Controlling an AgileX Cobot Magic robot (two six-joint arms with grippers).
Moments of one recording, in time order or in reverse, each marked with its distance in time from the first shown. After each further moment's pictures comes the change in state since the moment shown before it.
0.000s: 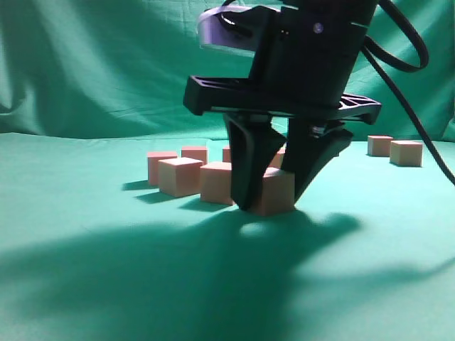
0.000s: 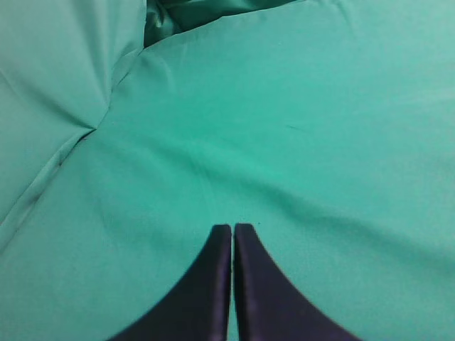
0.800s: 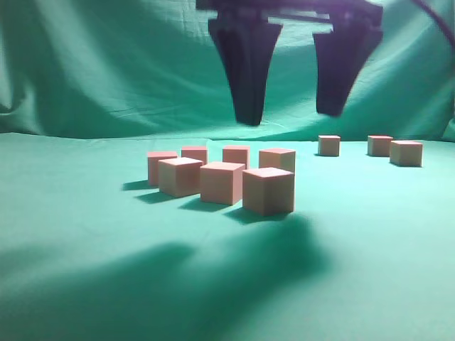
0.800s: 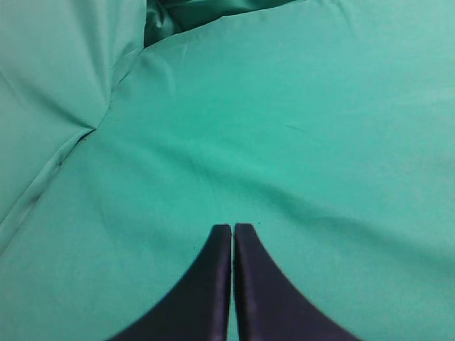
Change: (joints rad) left arm 0.000 0.000 0.000 0.000 0.000 0.000; right arm 0.000 -0.024 -0.323 -0.074 0.571 -0.057
